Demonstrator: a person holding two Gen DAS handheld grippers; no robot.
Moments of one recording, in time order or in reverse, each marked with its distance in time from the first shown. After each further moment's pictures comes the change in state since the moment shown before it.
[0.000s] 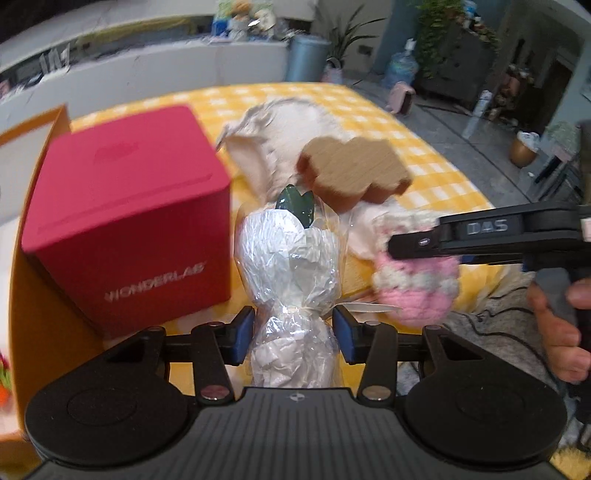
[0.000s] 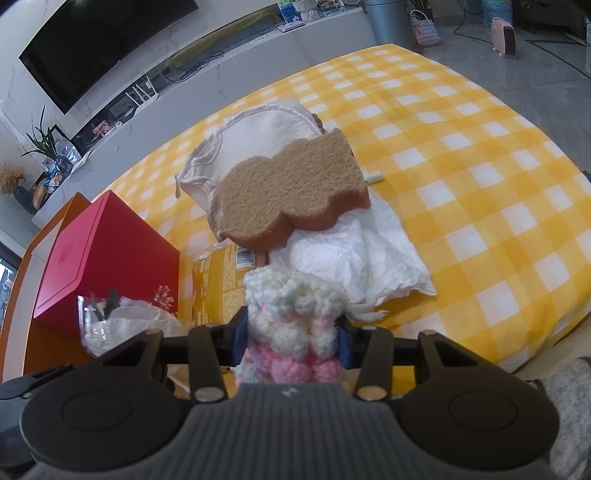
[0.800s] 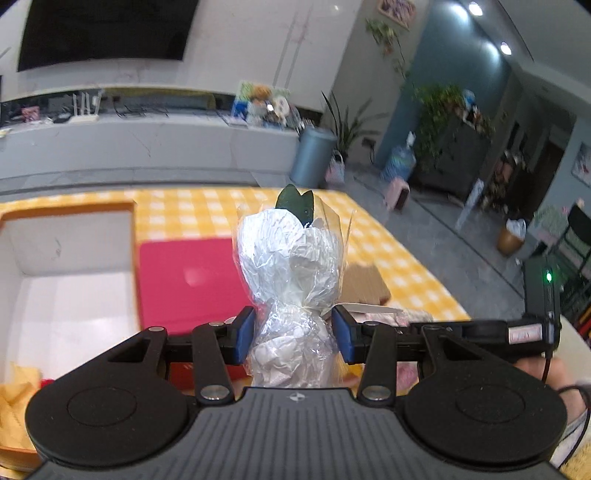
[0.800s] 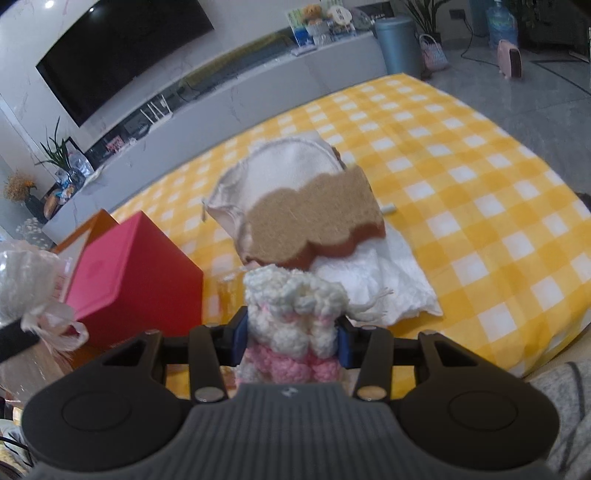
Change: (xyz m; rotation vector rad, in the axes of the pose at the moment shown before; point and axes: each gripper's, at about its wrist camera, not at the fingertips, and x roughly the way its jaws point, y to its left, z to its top) left arm -0.099 0.027 0.020 -0.126 -0.294 -0.018; right arm -0.028 0.015 0.003 -0.023 -0.088 0.031
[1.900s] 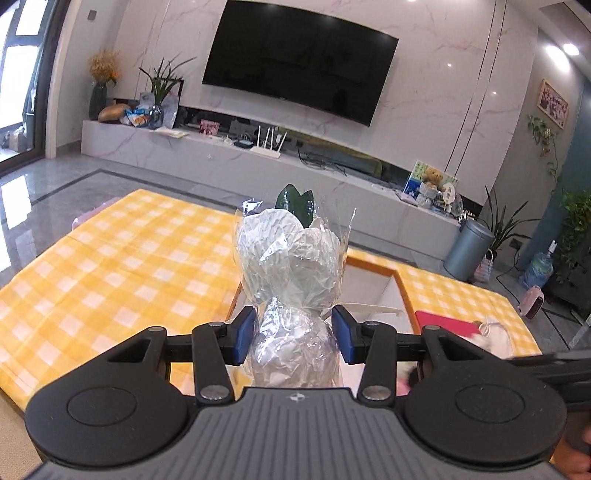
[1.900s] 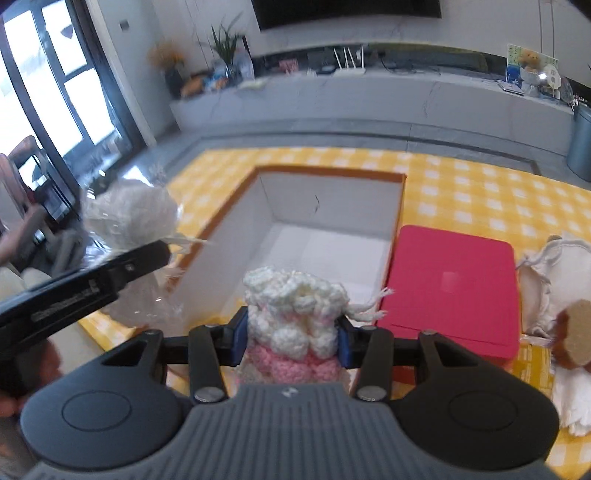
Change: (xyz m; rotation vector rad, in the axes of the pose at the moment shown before) left arm -0.096 0.144 -0.016 -0.293 -0.209 0.438; right arm 0.018 0.291 -0.032 -0.557 0.136 0.245
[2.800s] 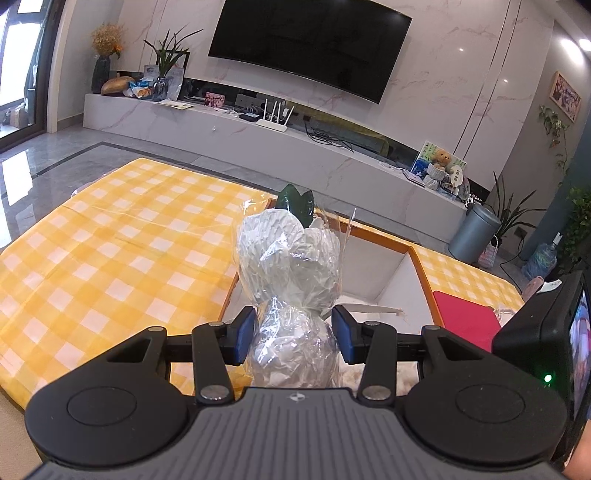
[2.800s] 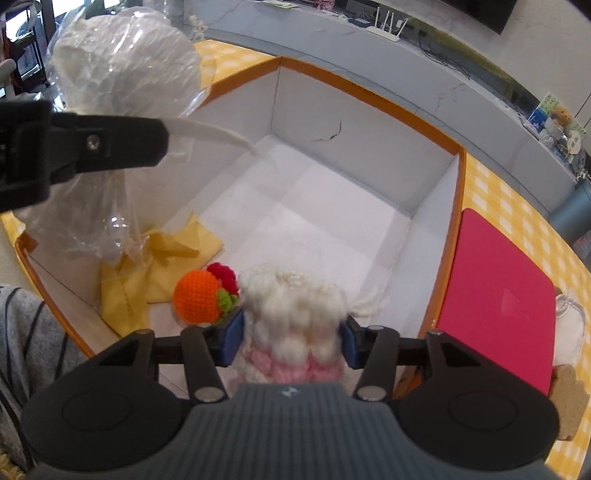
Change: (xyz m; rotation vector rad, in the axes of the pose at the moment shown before) left arm 0.018 0.014 -0.009 -0.033 0.076 0.009; right arm 0.096 0.030 -0.012 -0.329 0.211 -0.206
